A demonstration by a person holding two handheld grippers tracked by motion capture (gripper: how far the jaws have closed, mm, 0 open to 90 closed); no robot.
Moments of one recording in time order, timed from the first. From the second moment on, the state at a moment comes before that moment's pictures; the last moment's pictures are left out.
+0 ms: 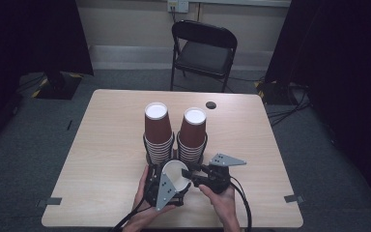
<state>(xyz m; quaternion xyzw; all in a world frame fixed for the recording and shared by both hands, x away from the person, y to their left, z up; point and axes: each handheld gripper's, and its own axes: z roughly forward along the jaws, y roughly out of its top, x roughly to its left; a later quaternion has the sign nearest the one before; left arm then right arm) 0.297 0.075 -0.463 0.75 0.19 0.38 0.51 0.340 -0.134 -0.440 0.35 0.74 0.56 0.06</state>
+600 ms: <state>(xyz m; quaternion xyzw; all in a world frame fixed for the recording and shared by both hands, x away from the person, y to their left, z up) 0.299 0.108 -0.460 0.74 0.27 0.32 0.53 0.323 -0.162 -0.444 0.38 0.69 0.60 0.15</state>
